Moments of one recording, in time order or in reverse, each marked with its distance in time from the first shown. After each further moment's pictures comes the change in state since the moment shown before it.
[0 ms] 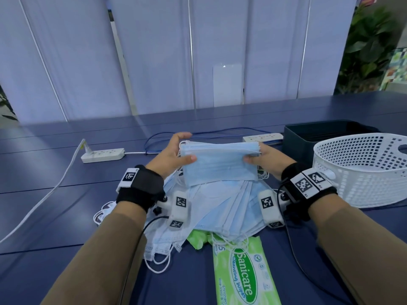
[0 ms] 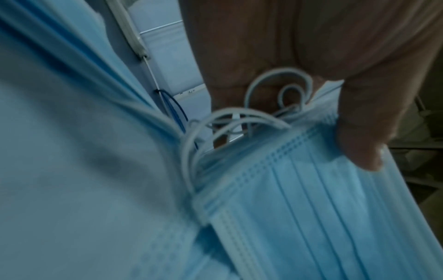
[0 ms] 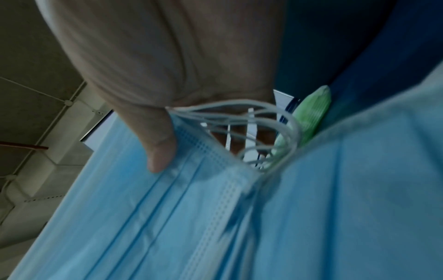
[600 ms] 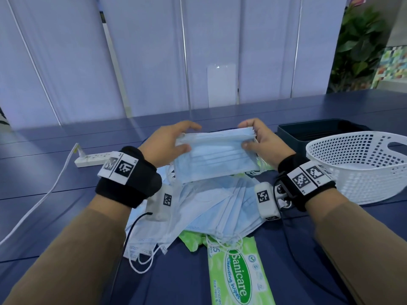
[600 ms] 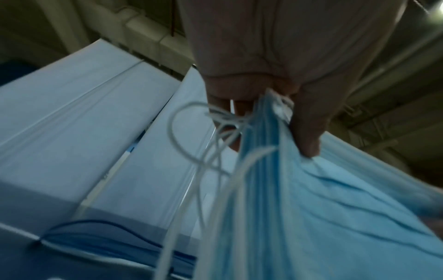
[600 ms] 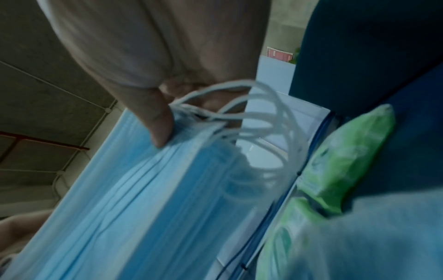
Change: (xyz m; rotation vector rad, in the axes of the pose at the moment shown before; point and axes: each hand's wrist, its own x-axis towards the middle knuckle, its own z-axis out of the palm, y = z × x) left_hand -0.001 0.062 -0.002 0.761 0.030 0.211; right_hand -0.006 -0.028 -0.011 -0.067 0.120 -0.271
